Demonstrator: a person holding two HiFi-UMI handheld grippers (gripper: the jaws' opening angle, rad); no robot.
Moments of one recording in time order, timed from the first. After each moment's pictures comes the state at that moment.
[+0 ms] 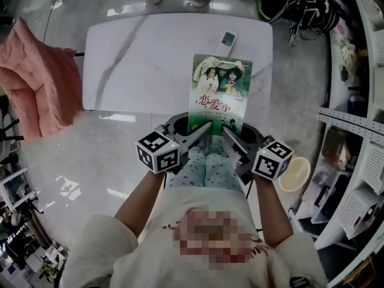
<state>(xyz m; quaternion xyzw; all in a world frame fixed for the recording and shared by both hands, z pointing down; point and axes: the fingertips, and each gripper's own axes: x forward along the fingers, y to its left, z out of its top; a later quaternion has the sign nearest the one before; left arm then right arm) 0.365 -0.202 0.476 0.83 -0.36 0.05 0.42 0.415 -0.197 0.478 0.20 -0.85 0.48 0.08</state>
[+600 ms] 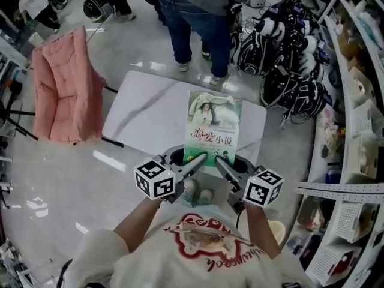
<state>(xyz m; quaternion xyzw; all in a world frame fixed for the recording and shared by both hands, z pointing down) 0.314 -0.208 0.299 0.83 -0.46 -0.03 0.31 0.365 -0.215 0.303 0.13 -0.91 0.38 0.09</state>
